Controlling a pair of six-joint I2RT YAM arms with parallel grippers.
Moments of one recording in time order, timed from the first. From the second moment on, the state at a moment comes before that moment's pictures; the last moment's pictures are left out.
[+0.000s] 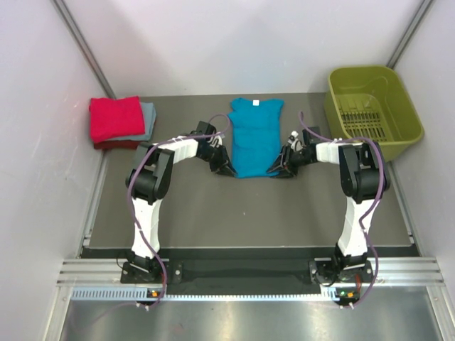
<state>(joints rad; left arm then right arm) -0.37 2.16 1.44 -0.41 0.66 -0.66 0.17 2.04 1.17 -0.26 -0.84 0.60</state>
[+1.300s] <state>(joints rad) -0.42 1.48 1.14 -0.46 0.68 -0.55 0.30 1.25 0.83 -0.44 -0.66 0.44</state>
